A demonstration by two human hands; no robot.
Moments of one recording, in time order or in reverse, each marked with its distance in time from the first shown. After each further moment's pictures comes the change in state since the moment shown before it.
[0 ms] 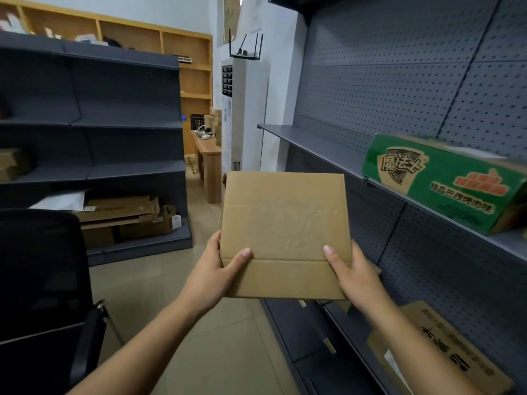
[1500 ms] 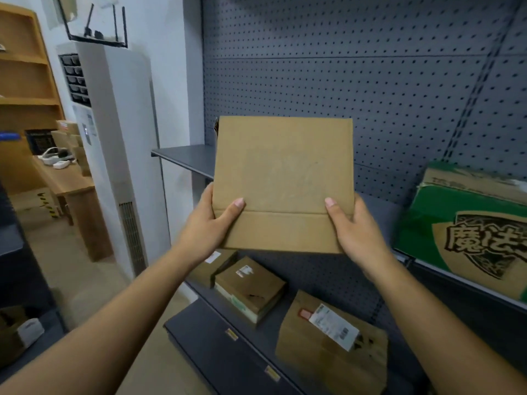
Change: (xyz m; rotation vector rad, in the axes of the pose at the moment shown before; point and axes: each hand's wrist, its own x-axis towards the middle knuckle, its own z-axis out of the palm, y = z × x) left_hand 0.600 0.039 0.065 -0.071 -0.318 0.357; right_hand 0.469 0.000 0.015 -0.179 0.547 0.065
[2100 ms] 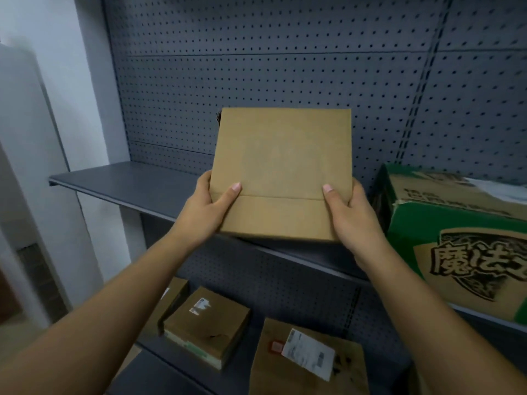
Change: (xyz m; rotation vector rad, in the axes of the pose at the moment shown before) left_hand 0.158 0.005 0.095 -0.012 -0.194 0.073; right_hand 0.092 0.020 -0.034 0.006 0.305 0.105
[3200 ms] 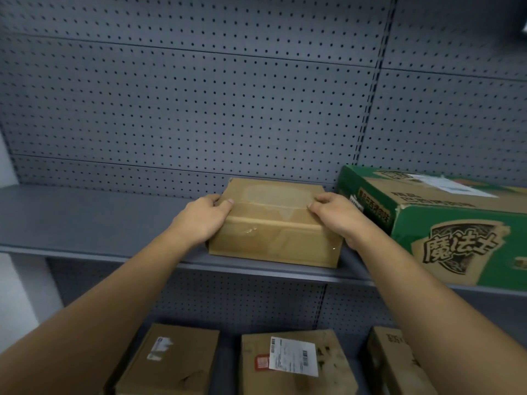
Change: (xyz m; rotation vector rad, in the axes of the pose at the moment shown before) left_hand 0.120 -0.035 0.015 0.266 -0.419 0.007; right_hand 0.049 -0.011 0.029 -0.484 0.104 0.348
